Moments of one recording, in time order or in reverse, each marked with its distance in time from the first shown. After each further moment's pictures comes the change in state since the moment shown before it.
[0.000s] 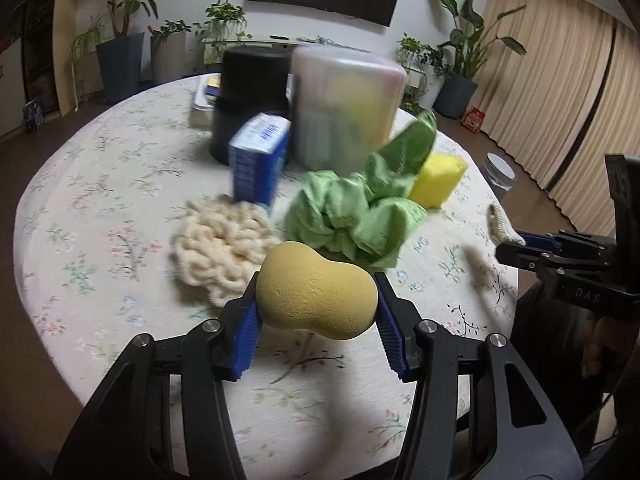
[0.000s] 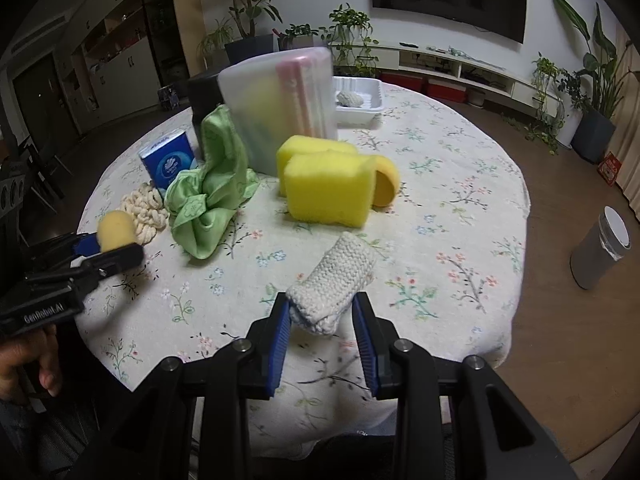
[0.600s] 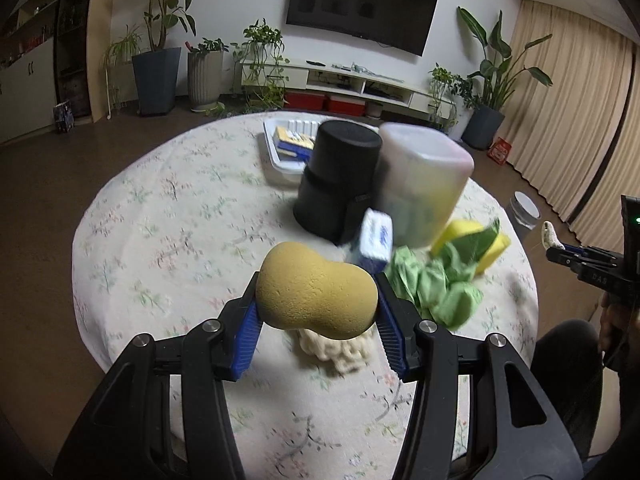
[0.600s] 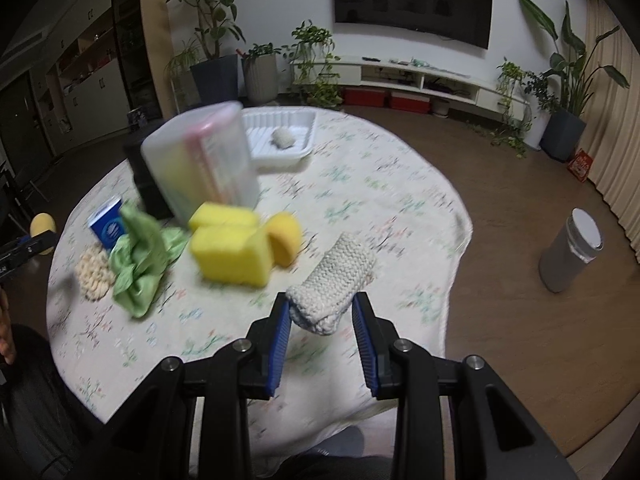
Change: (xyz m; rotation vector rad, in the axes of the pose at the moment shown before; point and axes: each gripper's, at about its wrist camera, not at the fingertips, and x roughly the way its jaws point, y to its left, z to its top) left arm -0.037 0.065 0.052 -0.056 -0.082 0.081; right arm -0.019 -0.066 0.042 0.046 -0.063 -0.107
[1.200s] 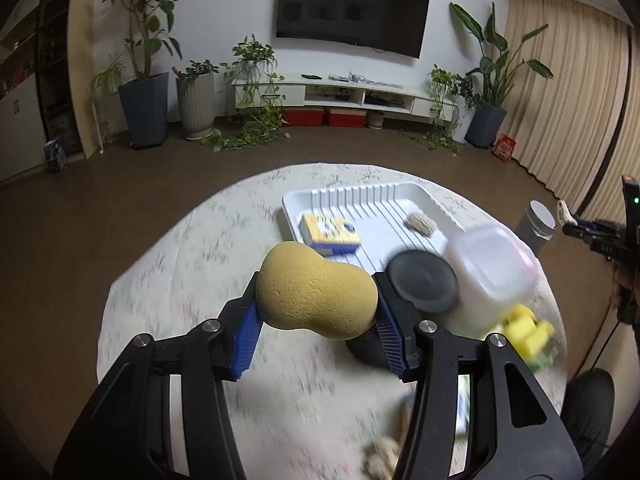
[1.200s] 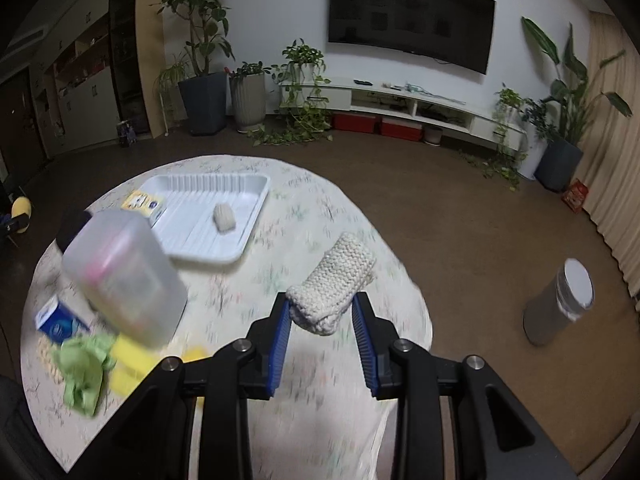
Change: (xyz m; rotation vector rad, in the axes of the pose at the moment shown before) left arm 0.063 0.042 0.143 0.101 -0.008 0.016; right arm 0.051 -0.066 0.134 -0.060 -0.053 -0.027
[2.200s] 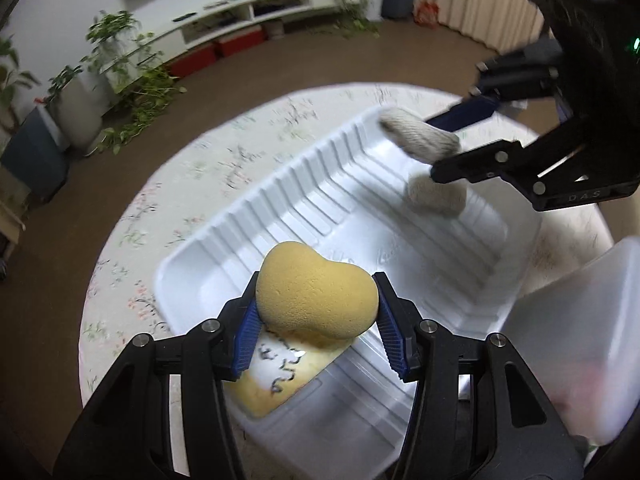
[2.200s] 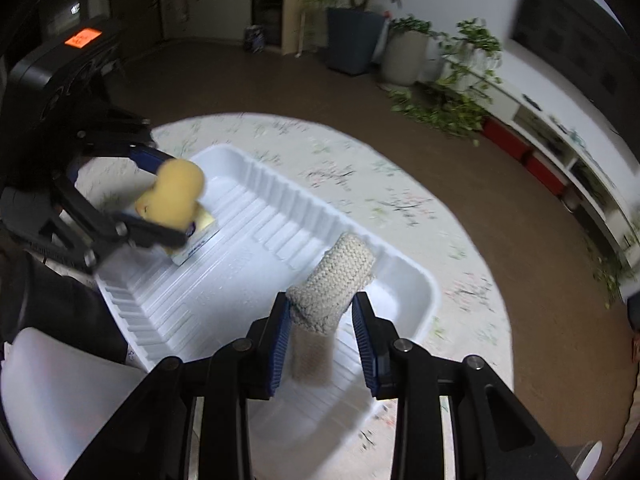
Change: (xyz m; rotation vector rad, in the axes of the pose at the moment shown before) left arm 0.226 -0.065 0.073 0.443 0.361 -0.168; right arm 0.204 0.144 0.131 -0.478 0.202 0.323
